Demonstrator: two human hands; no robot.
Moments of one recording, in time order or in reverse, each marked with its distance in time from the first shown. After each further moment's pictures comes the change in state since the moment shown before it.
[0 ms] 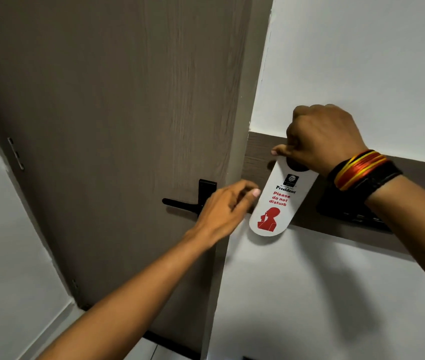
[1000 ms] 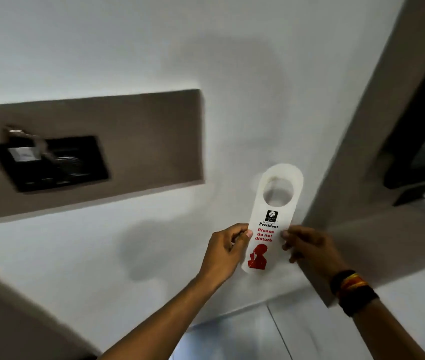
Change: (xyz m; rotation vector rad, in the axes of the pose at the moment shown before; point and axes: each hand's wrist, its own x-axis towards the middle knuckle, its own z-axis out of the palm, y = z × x) left_hand -0.084 0.238 0.480 -0.540 -0.529 -0.224; right_hand -0.577 0.262 0.108 1.356 -0.080 1.390
